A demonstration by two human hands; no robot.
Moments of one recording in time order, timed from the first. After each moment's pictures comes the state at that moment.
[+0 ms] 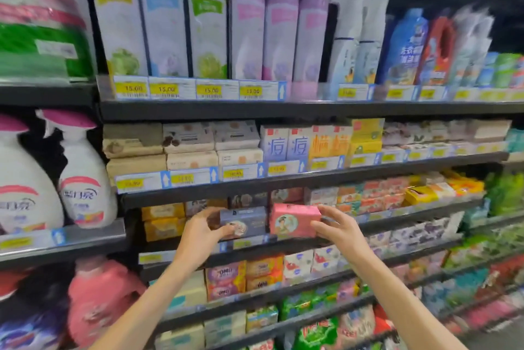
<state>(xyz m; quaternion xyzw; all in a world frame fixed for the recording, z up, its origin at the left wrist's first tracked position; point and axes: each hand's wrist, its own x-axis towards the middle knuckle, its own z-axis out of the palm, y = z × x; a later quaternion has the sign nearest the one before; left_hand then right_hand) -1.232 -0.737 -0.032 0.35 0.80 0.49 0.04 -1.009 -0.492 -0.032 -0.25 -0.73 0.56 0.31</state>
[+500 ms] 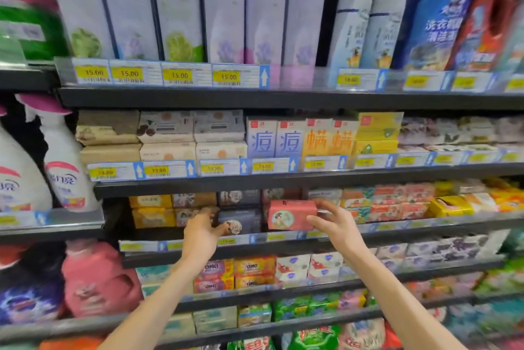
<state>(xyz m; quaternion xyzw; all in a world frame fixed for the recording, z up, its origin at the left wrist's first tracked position) -1.212 -0.670 -0.060 0.21 0.89 0.40 -0.02 -1.035 -0.414 -0.048 -0.21 -0.78 0.52 0.26</state>
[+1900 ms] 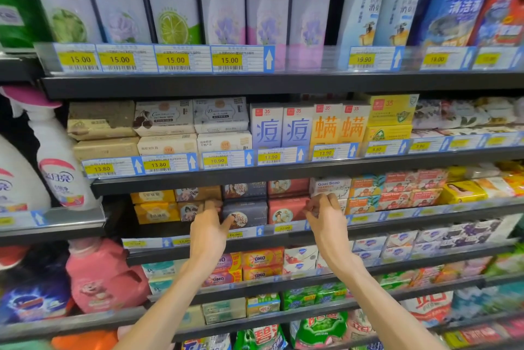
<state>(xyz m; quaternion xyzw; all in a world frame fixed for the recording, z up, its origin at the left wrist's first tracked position) -1.213 -0.664 -0.071 0.21 0.90 0.38 -0.09 -1.075 -0.446 -0.084 -0.28 -0.86 0.23 0.36</state>
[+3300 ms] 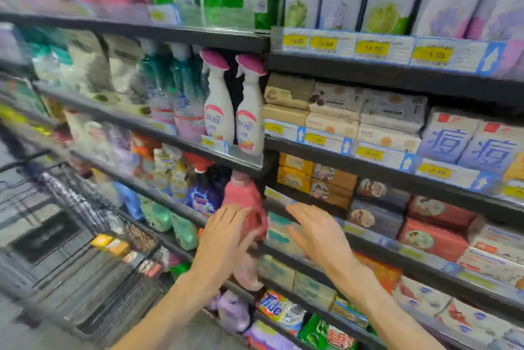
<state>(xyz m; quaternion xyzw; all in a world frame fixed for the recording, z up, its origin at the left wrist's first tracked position) -1.148 -0.895 -0.101 0.16 0.95 0.17 -0.22 -1.163 -0.651 -0.085 0.22 -0.93 0.12 0.25</state>
